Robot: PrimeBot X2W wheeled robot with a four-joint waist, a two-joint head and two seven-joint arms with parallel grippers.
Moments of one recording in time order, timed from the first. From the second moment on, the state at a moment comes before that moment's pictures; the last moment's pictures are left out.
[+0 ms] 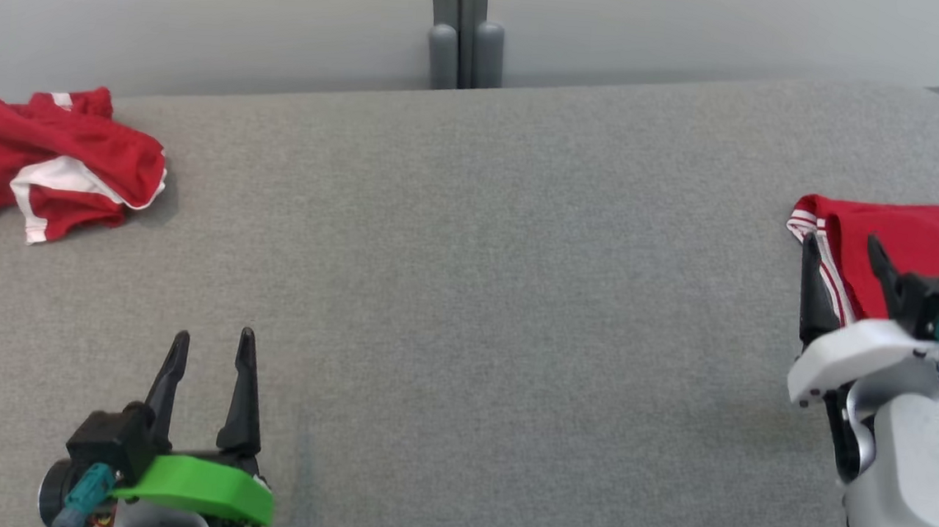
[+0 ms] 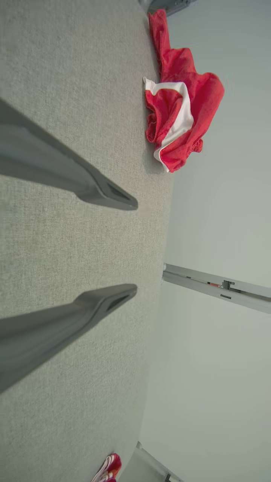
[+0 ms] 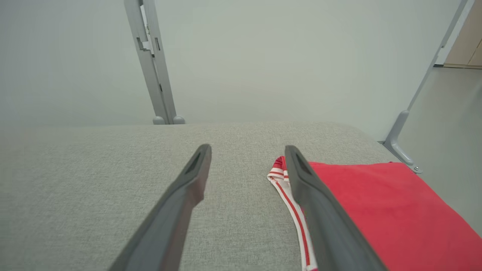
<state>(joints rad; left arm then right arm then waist) -0.06 0.06 -0.06 0.24 -0.30 -0.13 -0.26 -0.50 -0.09 -0.21 0.64 0.00 0.13 -0.26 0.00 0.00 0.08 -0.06</state>
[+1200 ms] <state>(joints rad) 0.05 0.05 -0.10 0.24 -0.31 -0.12 -0.26 -0.10 -0.05 -0.07 0.37 0.16 0.13 -0.26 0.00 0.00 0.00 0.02</state>
